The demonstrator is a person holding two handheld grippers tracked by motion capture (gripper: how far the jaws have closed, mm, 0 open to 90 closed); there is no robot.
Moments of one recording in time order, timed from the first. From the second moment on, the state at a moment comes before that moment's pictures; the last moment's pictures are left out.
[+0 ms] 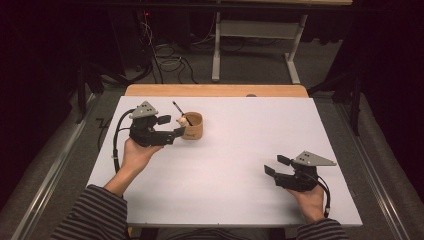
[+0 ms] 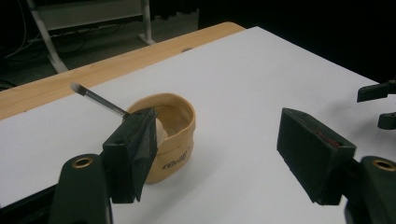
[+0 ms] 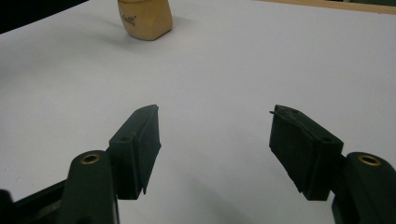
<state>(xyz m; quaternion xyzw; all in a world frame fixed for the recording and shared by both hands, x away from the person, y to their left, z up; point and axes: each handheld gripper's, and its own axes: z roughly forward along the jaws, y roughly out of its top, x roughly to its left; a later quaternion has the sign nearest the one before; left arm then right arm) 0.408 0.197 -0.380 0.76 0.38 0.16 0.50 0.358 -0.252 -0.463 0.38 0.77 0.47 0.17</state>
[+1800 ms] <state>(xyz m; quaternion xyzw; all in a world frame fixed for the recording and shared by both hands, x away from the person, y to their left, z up) 0.386 0.203 -0.414 0.76 0.39 0.14 0.50 0.358 -0.251 -0.463 0.38 0.78 0.47 0.17</state>
